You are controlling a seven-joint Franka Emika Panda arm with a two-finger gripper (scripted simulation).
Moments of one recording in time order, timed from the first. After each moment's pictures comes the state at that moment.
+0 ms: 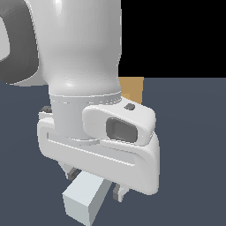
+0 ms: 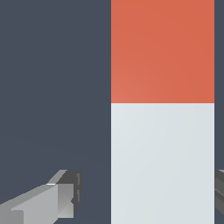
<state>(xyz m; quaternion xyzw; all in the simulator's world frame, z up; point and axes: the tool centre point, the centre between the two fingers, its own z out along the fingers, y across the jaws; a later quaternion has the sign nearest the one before) -0.034 -0.151 0.022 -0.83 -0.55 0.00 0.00</state>
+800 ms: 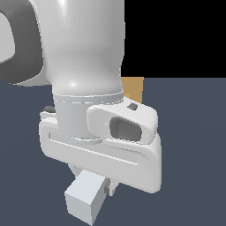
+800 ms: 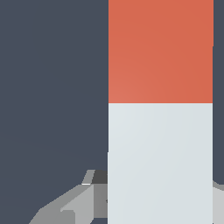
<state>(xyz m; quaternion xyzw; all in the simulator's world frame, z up) -0.031 -0.149 0.022 -0.83 -0.56 0.00 0.00</state>
